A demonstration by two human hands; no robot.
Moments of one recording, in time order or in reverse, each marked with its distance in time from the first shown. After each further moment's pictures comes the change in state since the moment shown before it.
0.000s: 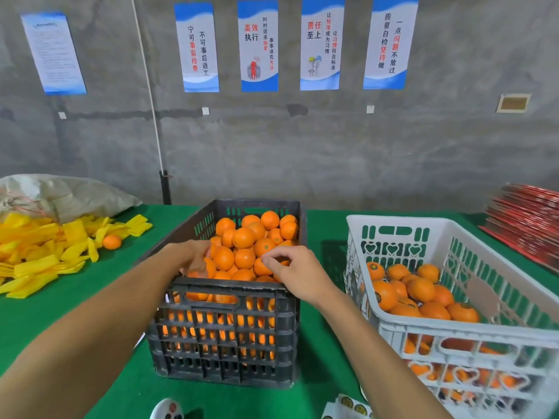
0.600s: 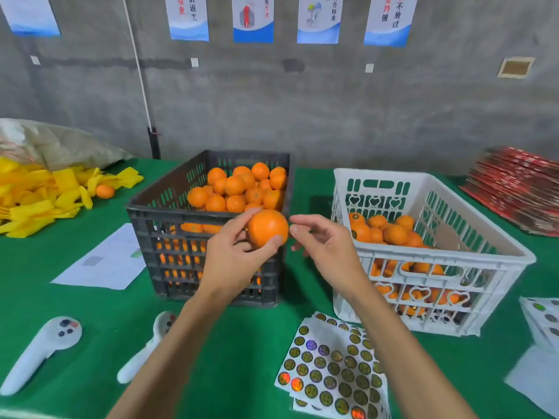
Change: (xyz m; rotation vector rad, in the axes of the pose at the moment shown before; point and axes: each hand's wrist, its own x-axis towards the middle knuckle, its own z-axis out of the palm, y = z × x) left_hand -0.209 0.133 0.118 -1.336 0.628 0.465; right_hand -0.122 0.003 -0.032 0.382 0.195 0.031
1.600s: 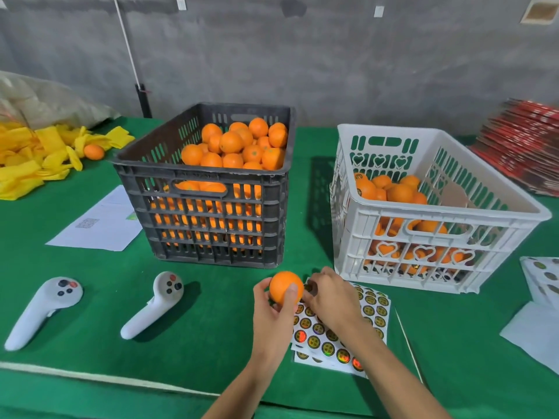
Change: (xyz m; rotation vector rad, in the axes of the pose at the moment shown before) left_hand -0.156 -0.115 0.074 -0.229 0.100 -0.542; right_hand -0.105 0.134 0.010 -1.146 -0.235 0.296
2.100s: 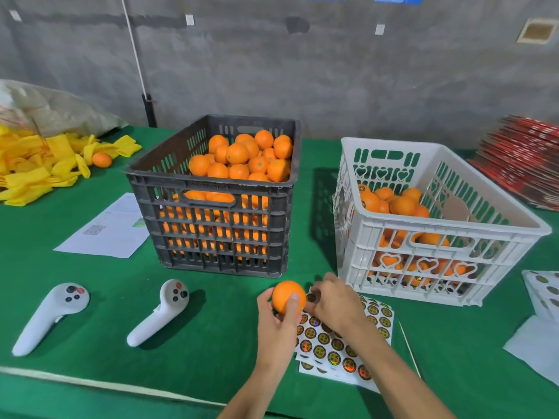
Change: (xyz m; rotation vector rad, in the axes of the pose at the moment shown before) left_hand 0.002 0.000 -0.001 -0.025 -0.015 -0.019; right_hand 0.016 0.003 -0.005 -0.035 -0.081 -0.032
